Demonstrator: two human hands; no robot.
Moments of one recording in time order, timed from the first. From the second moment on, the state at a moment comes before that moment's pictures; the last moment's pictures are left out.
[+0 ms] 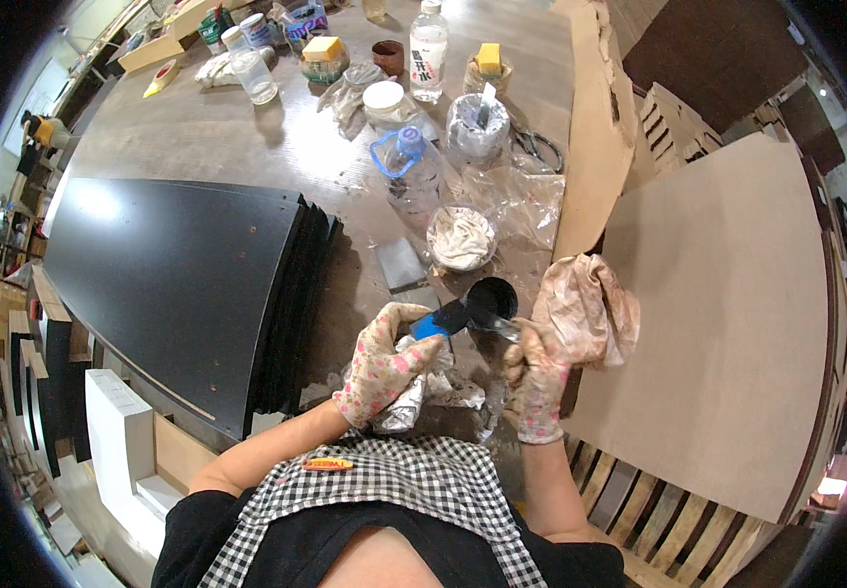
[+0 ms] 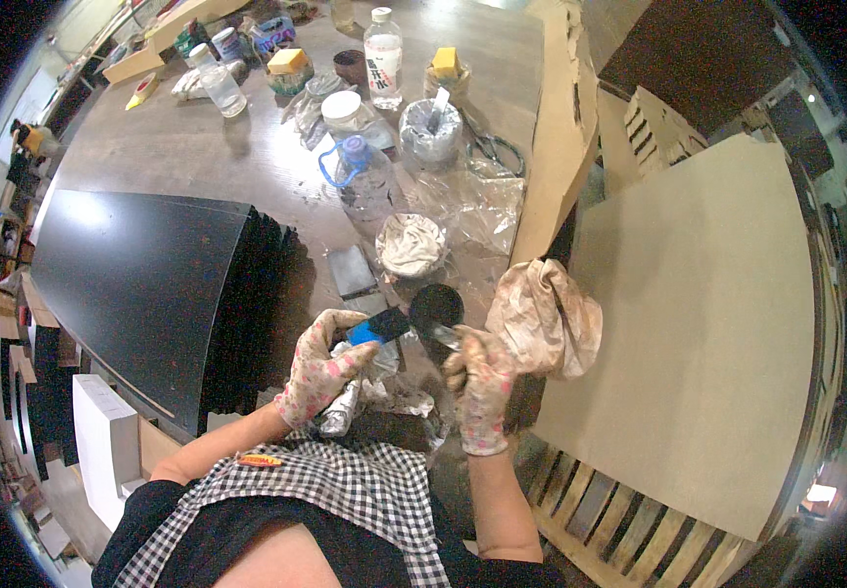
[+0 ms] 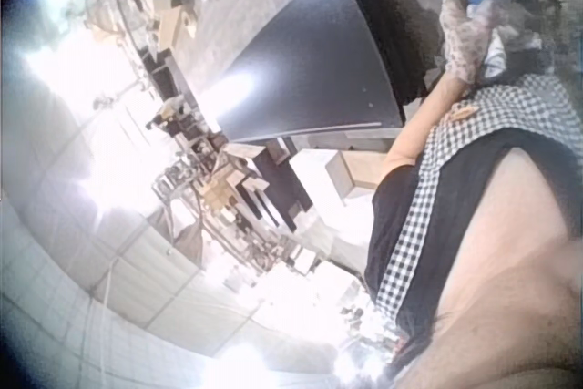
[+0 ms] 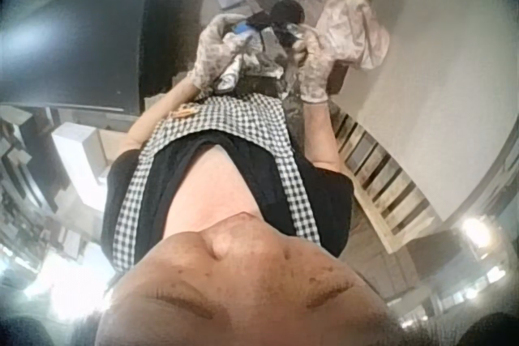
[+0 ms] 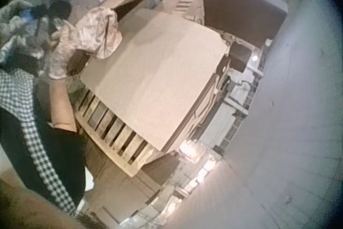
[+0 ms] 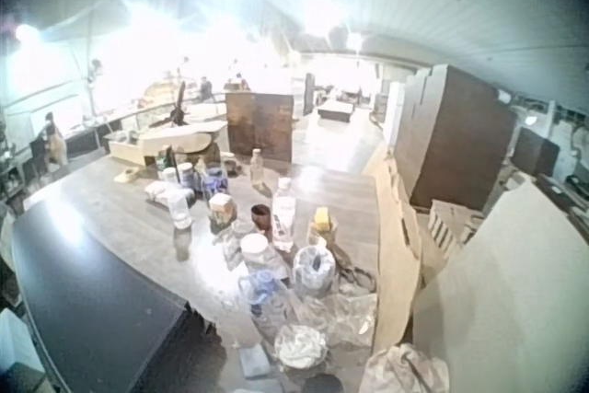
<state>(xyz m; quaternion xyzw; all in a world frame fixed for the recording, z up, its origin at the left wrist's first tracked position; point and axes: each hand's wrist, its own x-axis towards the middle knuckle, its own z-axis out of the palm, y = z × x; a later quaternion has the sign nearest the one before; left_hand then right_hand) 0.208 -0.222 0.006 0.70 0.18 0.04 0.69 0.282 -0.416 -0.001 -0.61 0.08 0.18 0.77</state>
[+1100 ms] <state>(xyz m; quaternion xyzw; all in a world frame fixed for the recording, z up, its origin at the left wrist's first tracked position) 0.183 -0.223 -0.002 0.64 0.17 0.10 0.74 0.255 -0.379 -0.038 -0.59 0.11 0.06 0.80</state>
